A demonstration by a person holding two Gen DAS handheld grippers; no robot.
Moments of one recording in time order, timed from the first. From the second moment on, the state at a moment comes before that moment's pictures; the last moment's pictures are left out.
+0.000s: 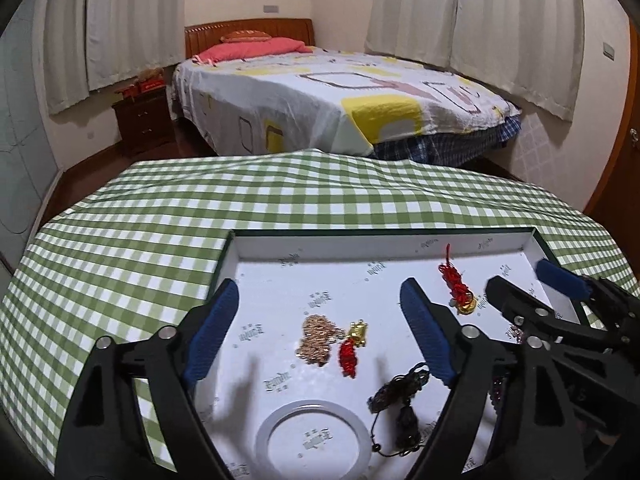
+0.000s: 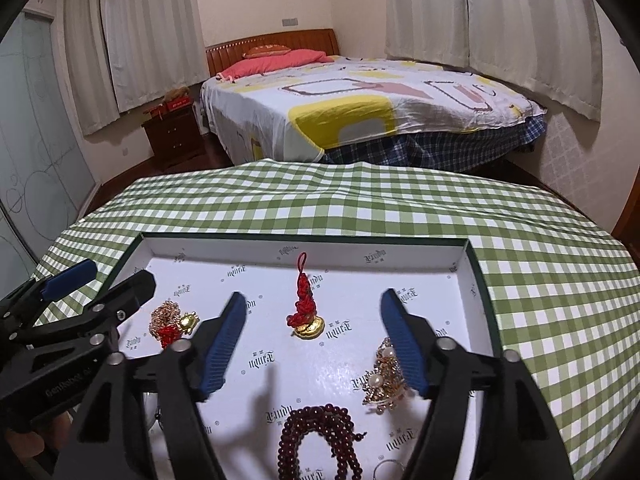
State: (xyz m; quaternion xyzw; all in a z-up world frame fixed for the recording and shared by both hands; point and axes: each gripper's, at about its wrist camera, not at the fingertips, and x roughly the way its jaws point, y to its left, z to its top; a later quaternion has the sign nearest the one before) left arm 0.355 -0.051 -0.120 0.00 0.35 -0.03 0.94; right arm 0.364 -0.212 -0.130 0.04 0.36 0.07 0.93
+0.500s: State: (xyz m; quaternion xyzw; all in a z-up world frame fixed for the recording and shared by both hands) left arm 0.289 -0.041 -0.090 -0.01 0.29 -0.03 0.96; right arm 0.311 -0.221 -0.104 0.04 0.32 0.06 0.95
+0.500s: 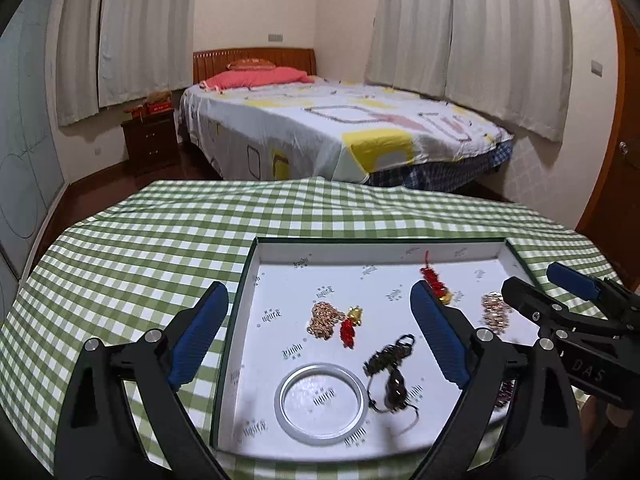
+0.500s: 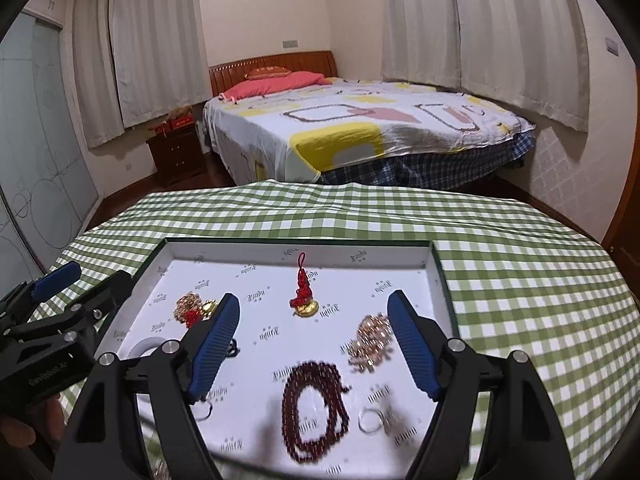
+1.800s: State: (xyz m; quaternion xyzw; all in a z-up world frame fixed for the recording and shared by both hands) left arm 0.171 -0.033 -0.127 -0.03 0.30 -0.02 0.95; right arm 0.194 -0.280 -0.173 0.05 0.37 -0.03 0.93
